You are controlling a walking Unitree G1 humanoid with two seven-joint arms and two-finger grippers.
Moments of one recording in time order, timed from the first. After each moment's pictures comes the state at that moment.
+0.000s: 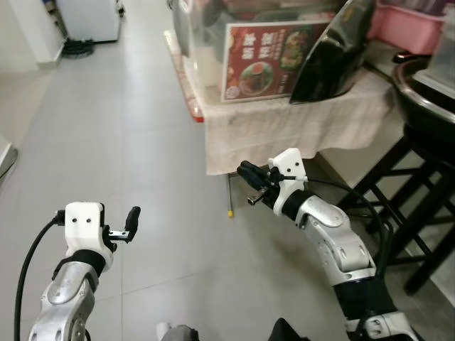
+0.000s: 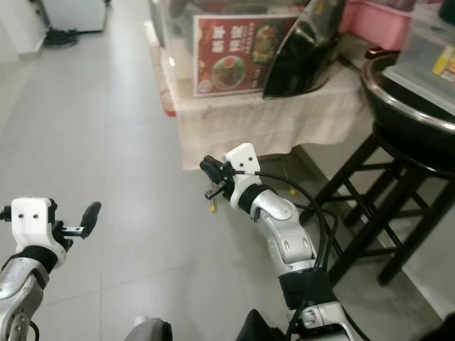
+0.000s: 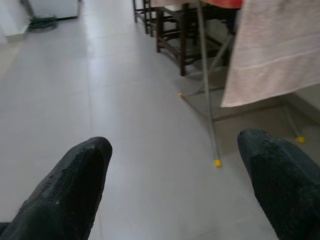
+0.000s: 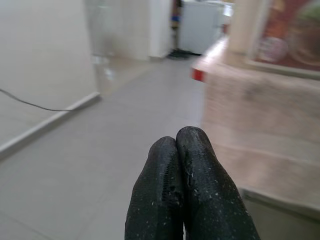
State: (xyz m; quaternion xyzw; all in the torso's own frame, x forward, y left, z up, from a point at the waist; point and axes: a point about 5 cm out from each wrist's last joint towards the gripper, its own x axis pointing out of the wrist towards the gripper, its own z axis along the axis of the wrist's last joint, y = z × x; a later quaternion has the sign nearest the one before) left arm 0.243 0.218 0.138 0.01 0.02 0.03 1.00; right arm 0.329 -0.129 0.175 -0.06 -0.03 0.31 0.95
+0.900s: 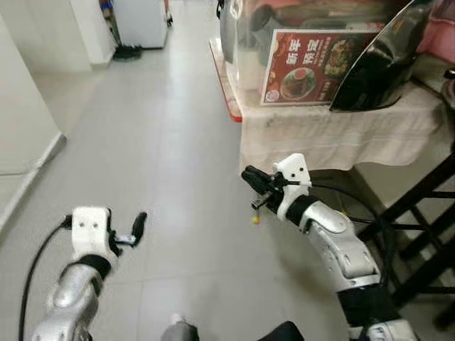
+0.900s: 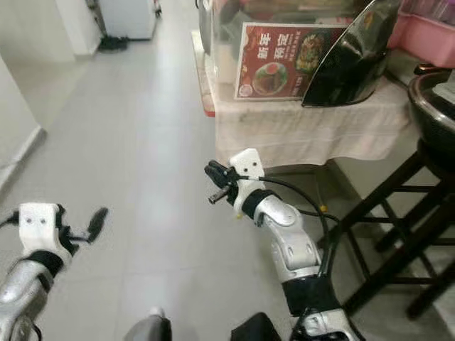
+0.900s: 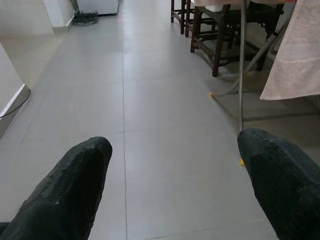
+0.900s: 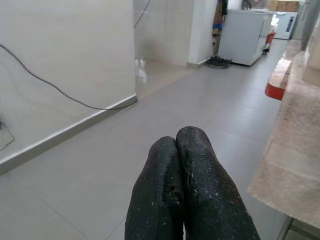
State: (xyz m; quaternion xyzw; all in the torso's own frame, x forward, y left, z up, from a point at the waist) left arm 0.242 0.216 0.137 0.00 0.02 0.03 1.00; right arm 0.327 -0.124 0.176 -0.06 -0.03 0.32 0.95
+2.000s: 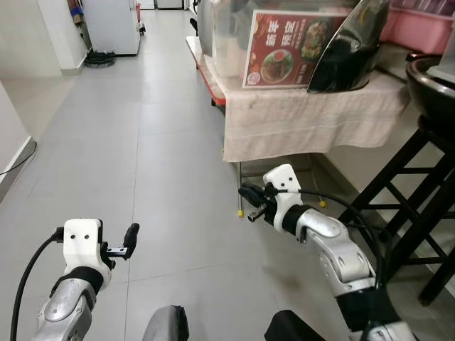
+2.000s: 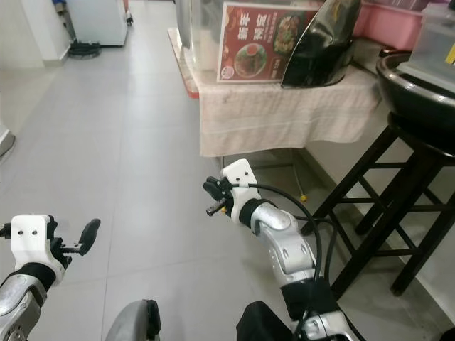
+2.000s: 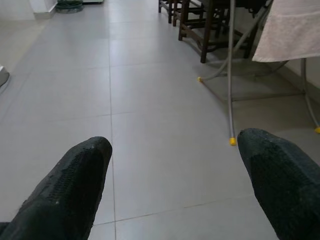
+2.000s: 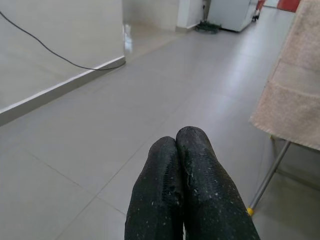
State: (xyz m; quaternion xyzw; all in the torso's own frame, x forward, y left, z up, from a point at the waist) left arm 0.232 0.225 0.125 -0.01 0.05 0.05 1.00; right arm 0.324 -0.125 0.159 -0.08 0.03 0.33 0.94
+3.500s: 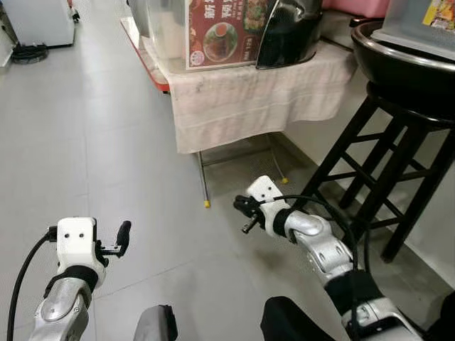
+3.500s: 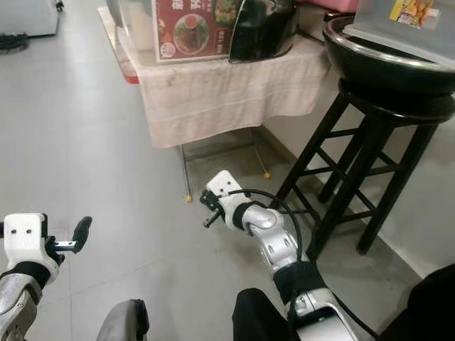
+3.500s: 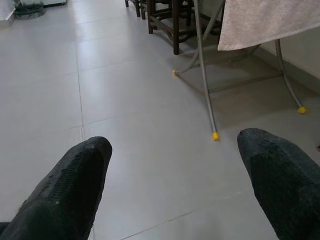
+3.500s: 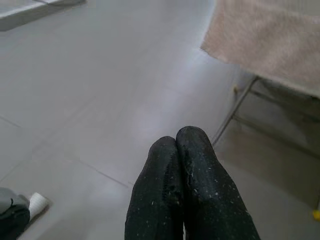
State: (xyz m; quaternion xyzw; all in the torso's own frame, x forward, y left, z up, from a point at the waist) left arm 0.231 0.232 0.131 0.02 0.03 0.09 1.00; right arm 0.347 -0.110 0.137 -0.18 0.07 0.36 0.91
